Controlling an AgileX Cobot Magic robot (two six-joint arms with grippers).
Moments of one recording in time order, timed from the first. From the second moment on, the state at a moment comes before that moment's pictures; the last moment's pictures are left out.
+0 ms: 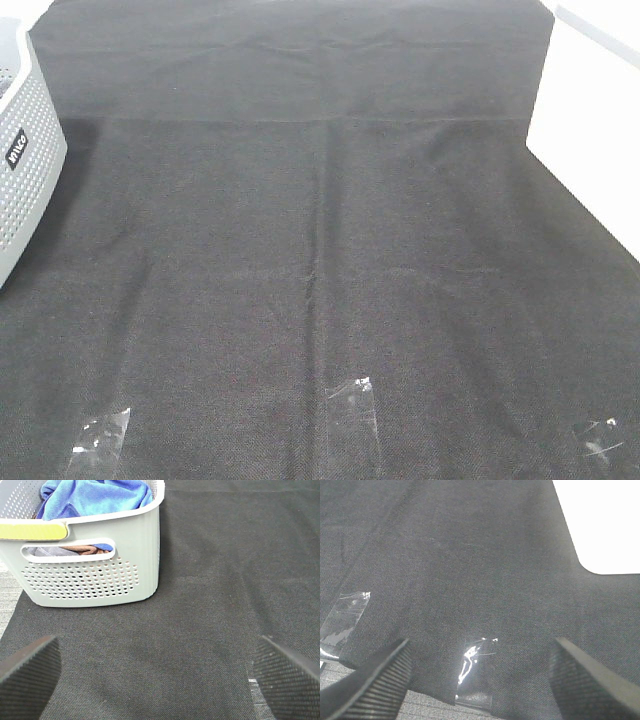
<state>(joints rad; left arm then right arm) 0.09 0.00 -0.50 -0.04 1.05 0.04 0.02 0.00 -0.46 0.16 1.12 -0.13</state>
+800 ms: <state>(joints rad) 0.09 0.00 -0.50 -0.04 1.05 0.05 0.02 0.00 -0.46 0.16 1.12 -0.13</state>
